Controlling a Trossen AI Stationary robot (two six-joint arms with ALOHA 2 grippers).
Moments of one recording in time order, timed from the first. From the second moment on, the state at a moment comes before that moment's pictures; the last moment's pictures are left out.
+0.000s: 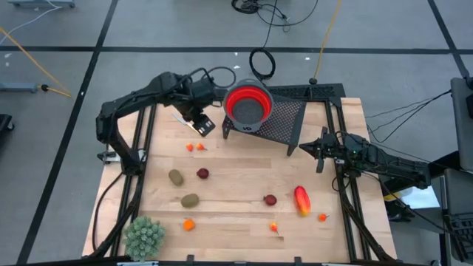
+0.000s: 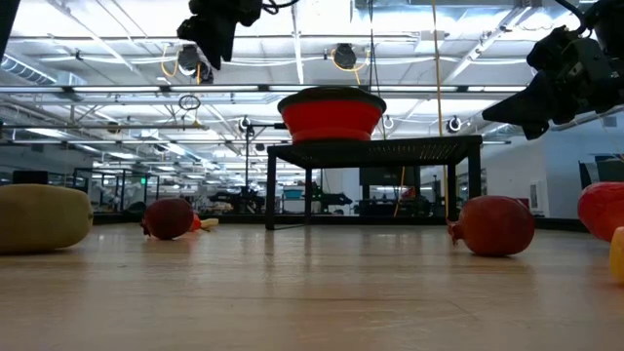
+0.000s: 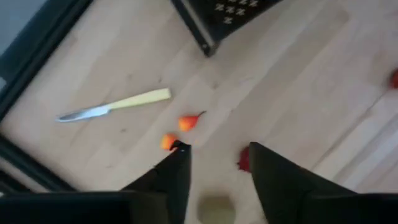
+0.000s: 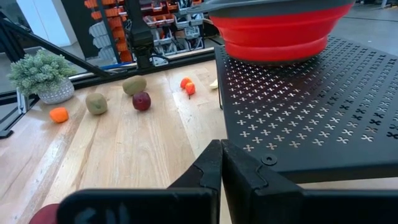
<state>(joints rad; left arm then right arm) 0.30 1.69 1.95 -1.57 -0.03 -0.42 -0.22 0.01 0.14 -0.28 0.00 0.14</state>
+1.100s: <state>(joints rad) -0.07 1.60 1.68 -1.17 -0.13 -0.61 -0.22 0.01 0.14 -0.27 -0.01 0.20</state>
